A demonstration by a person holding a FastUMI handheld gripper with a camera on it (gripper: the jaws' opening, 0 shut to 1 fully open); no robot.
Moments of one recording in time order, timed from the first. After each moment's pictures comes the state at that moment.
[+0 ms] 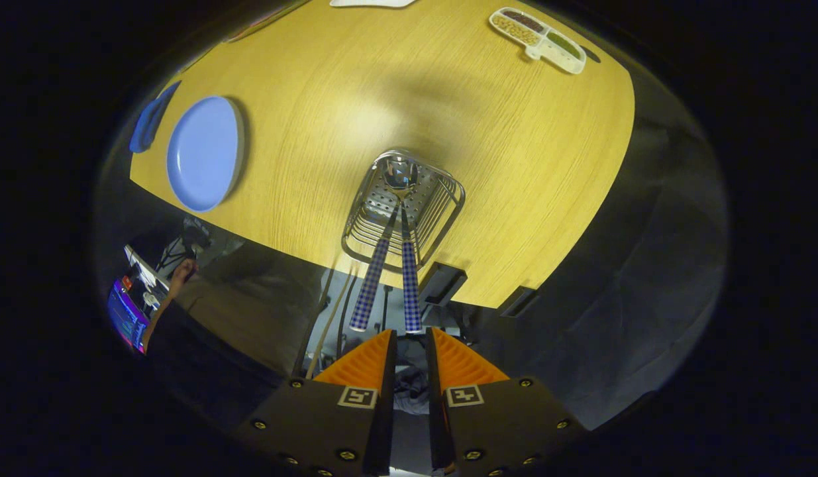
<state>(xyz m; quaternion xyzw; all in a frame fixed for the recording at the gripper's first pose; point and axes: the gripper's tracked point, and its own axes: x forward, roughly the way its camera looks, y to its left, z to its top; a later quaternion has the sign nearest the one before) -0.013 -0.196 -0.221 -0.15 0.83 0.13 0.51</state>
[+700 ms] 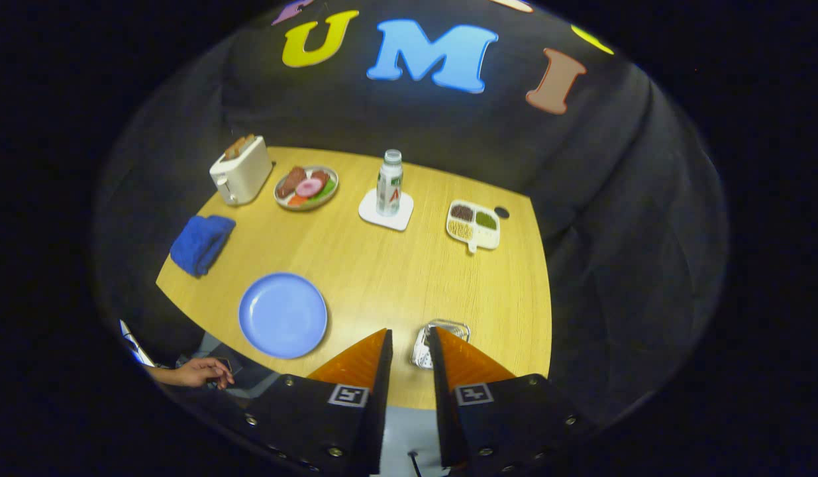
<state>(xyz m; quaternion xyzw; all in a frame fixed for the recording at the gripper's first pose) 0.048 -0.088 -0.093 -0.06 0.41 0.06 0.91</state>
